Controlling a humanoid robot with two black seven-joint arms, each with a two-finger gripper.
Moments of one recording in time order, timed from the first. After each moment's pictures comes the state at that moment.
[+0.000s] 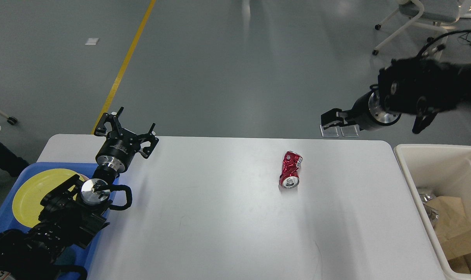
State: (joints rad) left arm -0.74 0.09 -0.87 -0.26 -0.31 -0.58 -0.15; right arm 1.74 -0.17 -1.34 1.02 -0.13 0.21 0.13
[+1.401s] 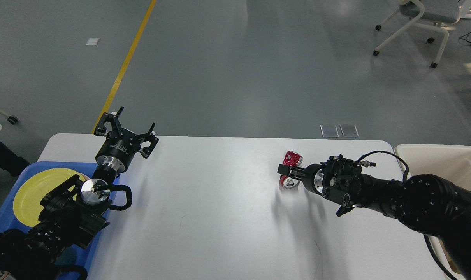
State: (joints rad) left arm -0.74 0.09 -0.87 -0.26 -0.31 -0.58 -0.15; right arm 1.07 0.03 -0.97 0.50 -0.13 -0.05 0.13
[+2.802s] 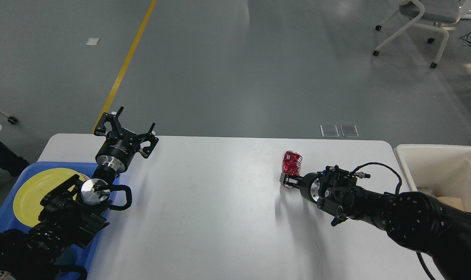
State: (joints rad) left arm -0.74 0.09 -0.87 -0.26 -0.31 -0.58 -0.15; right arm 0.99 0.08 -0.97 0.41 -0.13 -0.06 0.11
